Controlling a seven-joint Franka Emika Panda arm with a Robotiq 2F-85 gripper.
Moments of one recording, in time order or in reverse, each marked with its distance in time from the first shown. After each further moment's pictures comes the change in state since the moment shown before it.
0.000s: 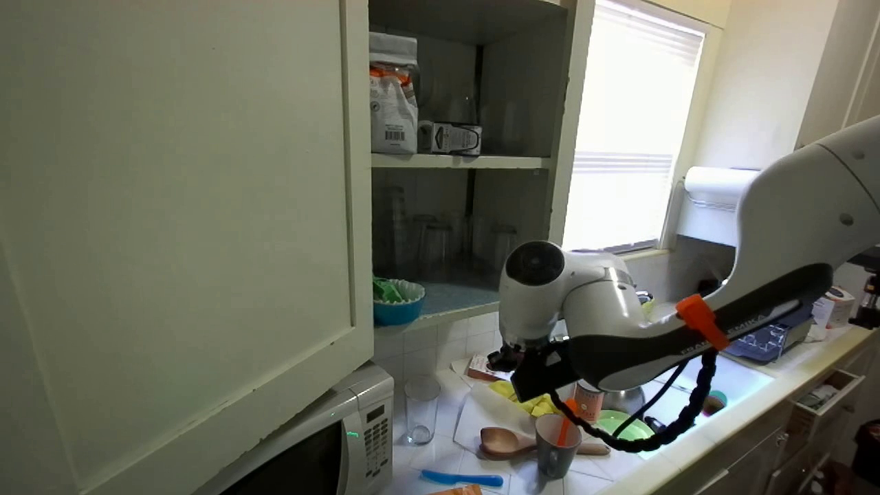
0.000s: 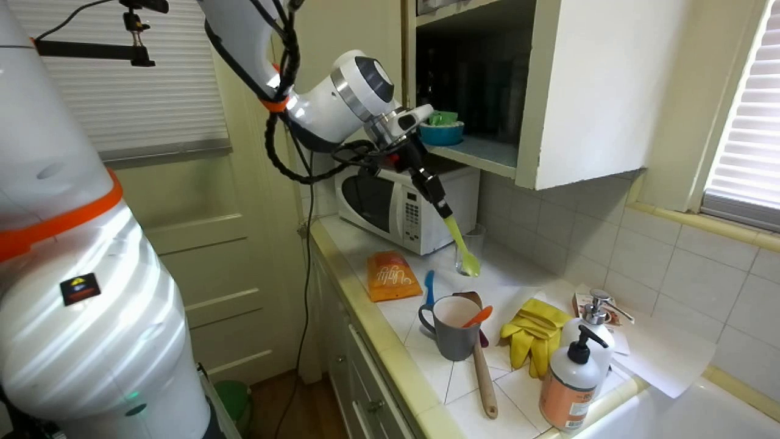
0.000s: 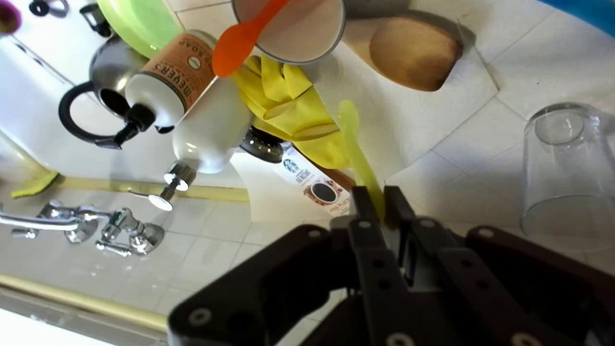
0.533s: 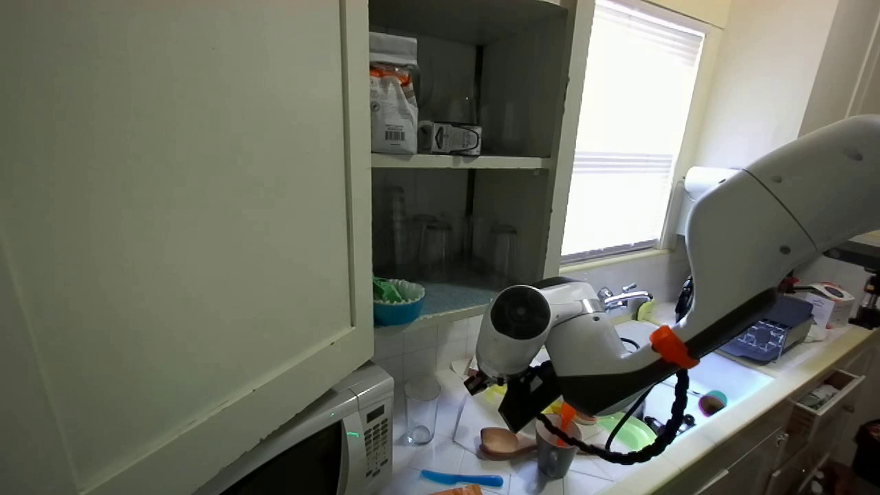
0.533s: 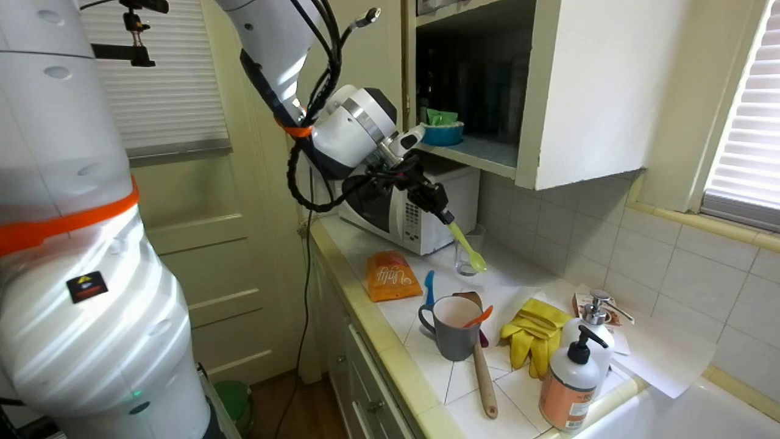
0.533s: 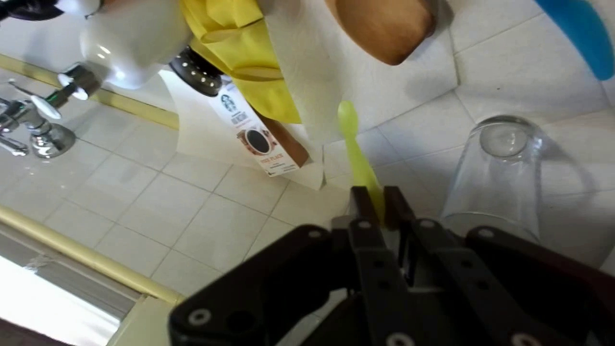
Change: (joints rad) arm 0.036 0.150 -0.010 0.042 -0.278 0.131 -0.005
